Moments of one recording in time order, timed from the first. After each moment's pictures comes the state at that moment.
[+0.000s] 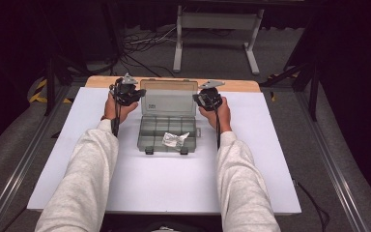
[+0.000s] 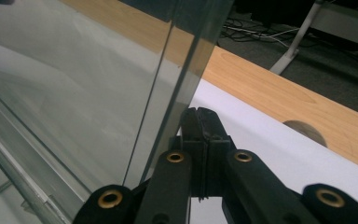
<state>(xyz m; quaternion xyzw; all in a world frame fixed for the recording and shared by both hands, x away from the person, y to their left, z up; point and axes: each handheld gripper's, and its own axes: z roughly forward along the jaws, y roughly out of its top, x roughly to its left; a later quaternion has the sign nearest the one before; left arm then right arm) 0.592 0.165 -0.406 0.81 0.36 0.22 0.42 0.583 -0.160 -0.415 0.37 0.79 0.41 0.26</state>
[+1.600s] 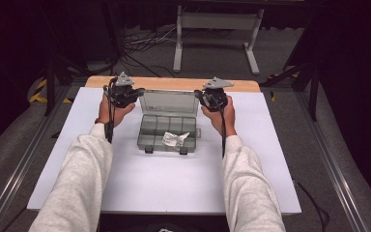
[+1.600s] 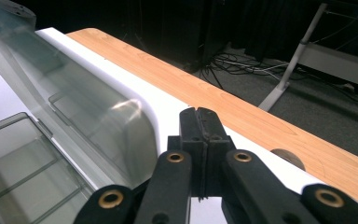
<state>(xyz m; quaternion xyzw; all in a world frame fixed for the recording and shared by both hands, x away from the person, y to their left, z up) 0.553 0.168 -0.375 0.80 0.33 0.23 0.44 0.540 -0.163 -0.374 0.35 0.77 0.45 0.29</state>
